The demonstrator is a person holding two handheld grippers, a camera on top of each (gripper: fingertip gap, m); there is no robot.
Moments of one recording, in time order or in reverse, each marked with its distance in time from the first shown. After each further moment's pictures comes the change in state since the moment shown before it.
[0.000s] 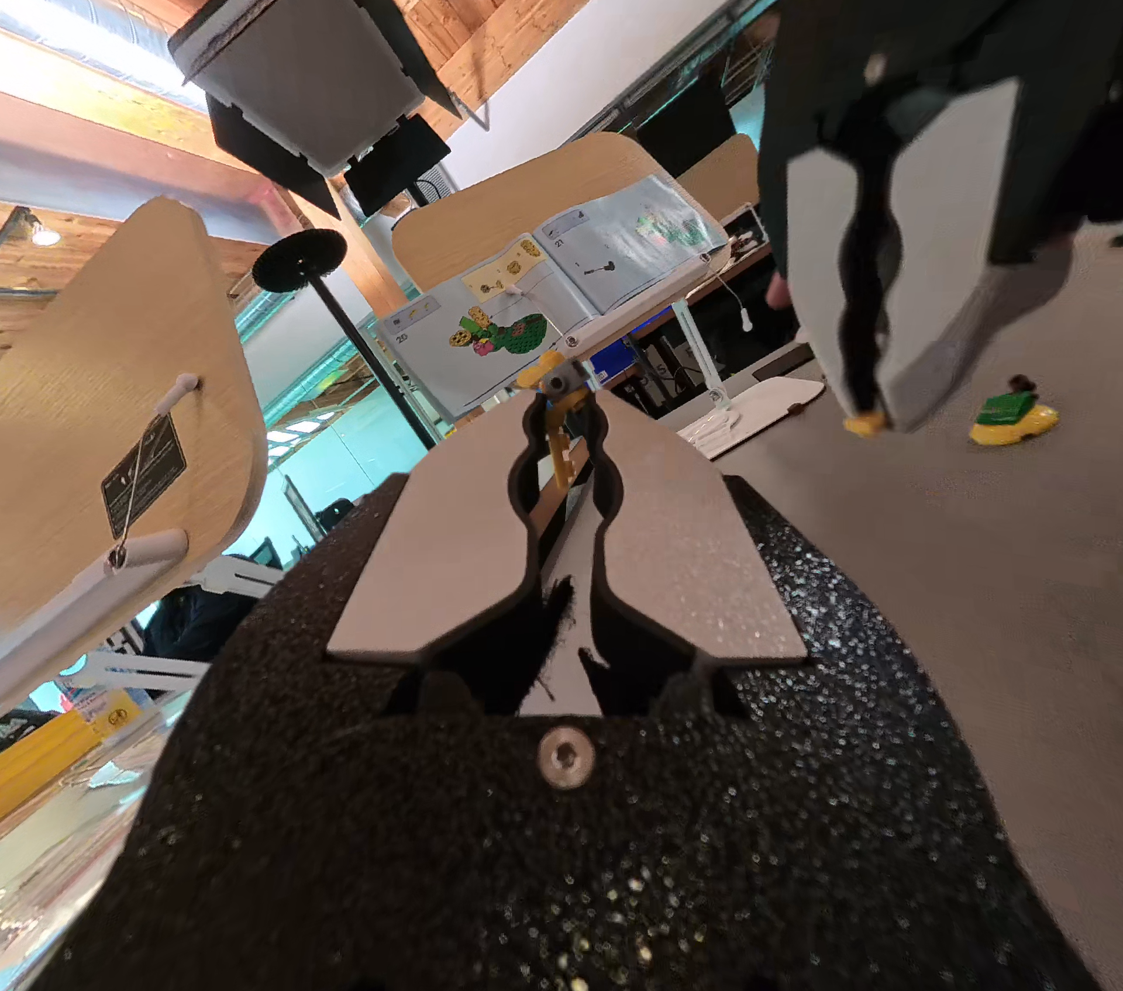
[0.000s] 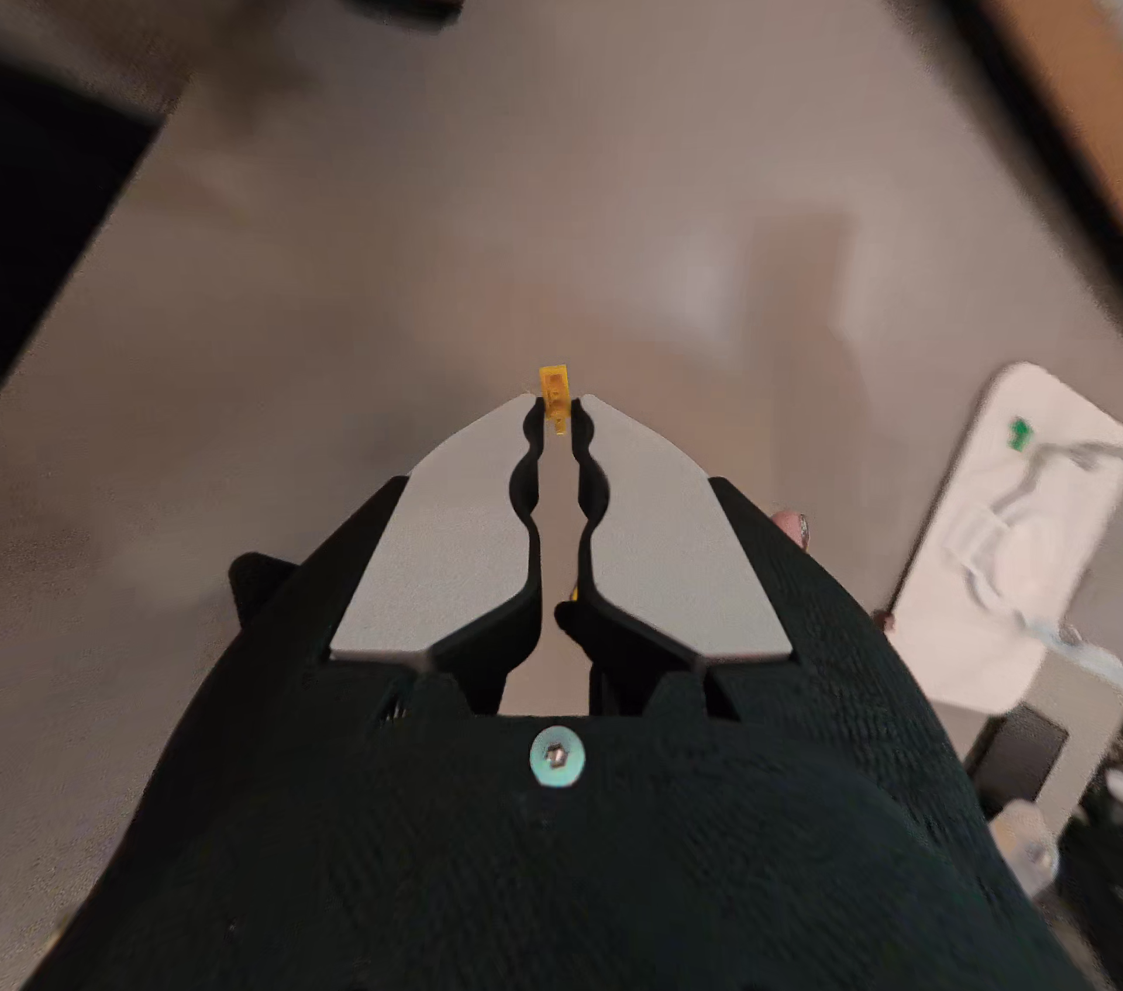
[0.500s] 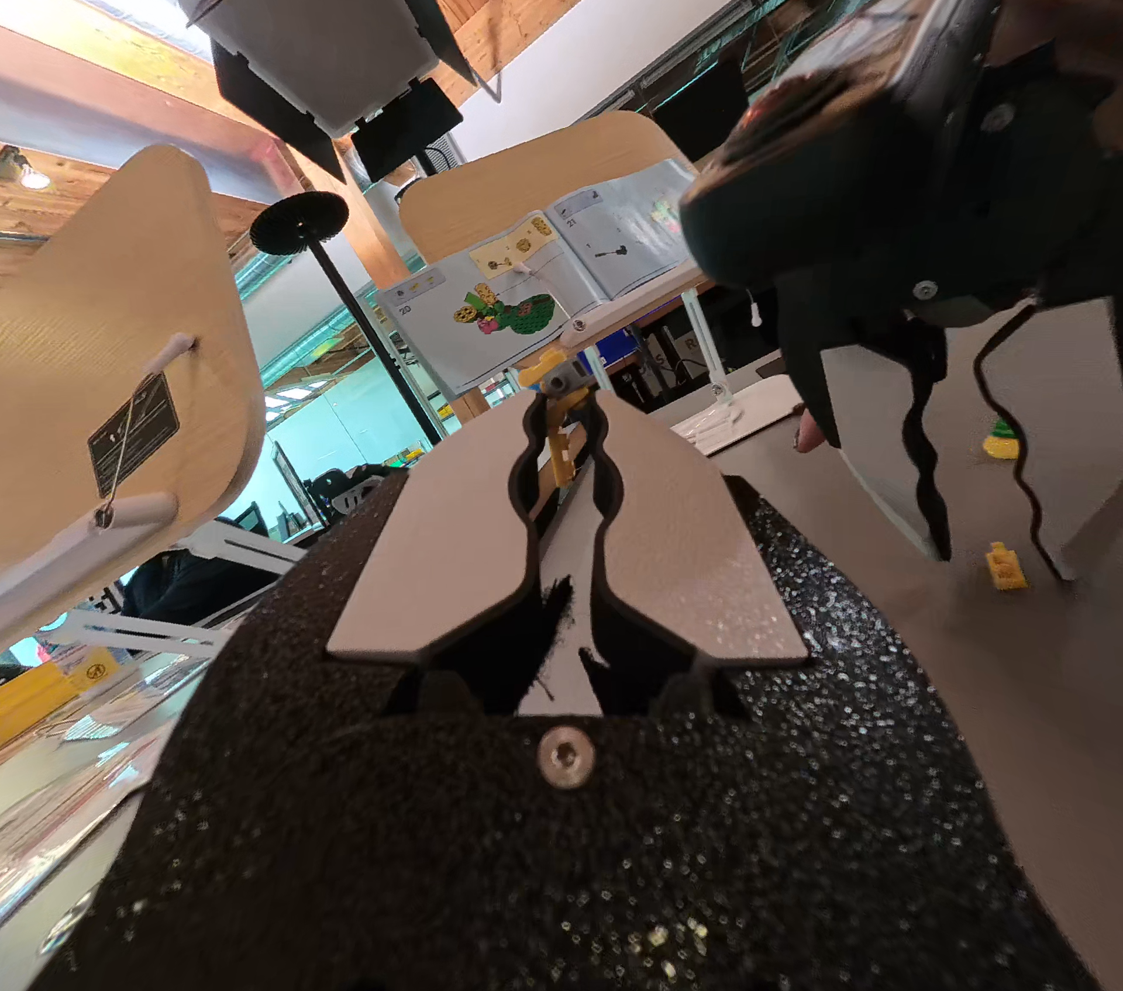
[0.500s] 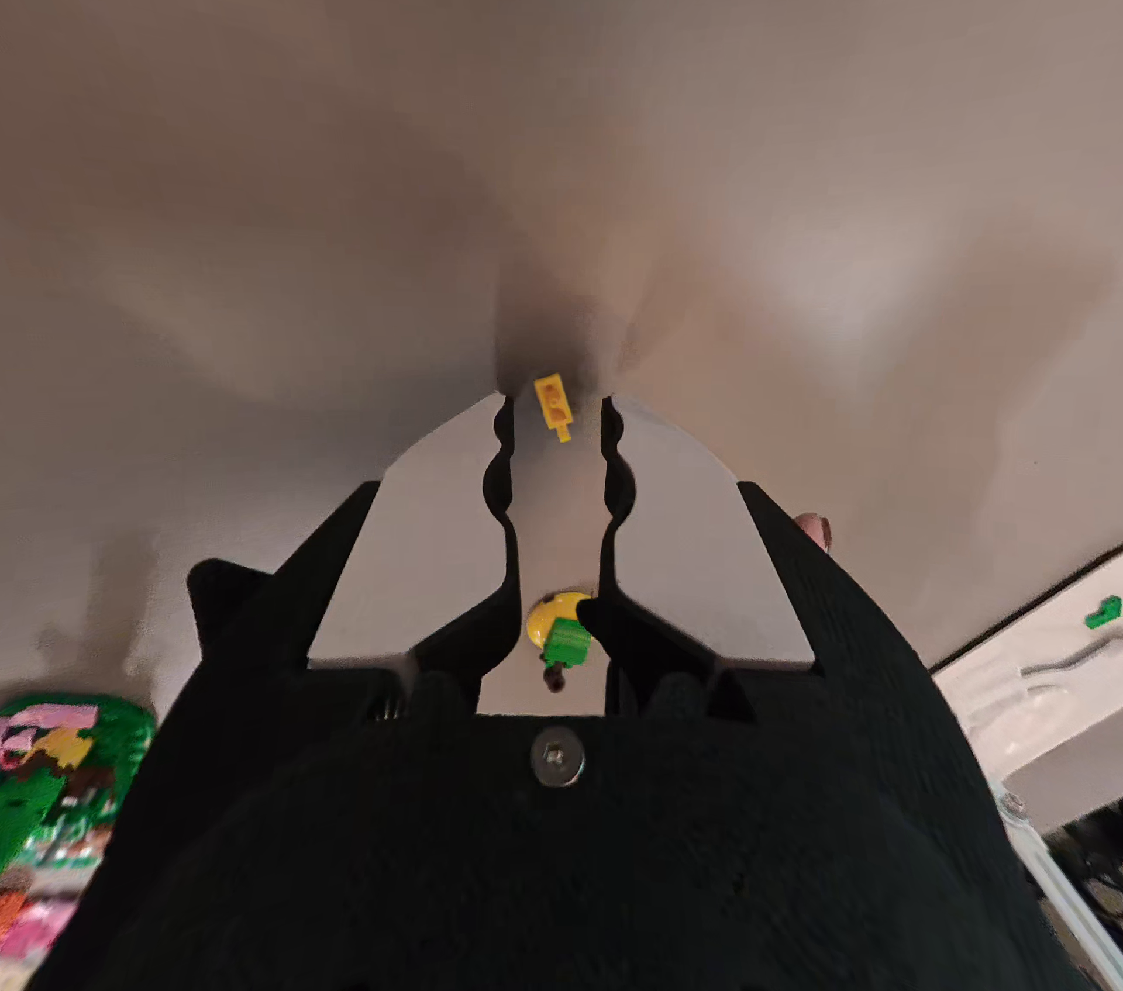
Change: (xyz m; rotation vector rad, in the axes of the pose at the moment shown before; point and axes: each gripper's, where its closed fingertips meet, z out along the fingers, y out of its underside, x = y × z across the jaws) left arm -0.006 0.008 0.003 -0.035 -0.023 -0.064; right arm -0.017 0.035 0.046 -0.211 -0.226 -0.313
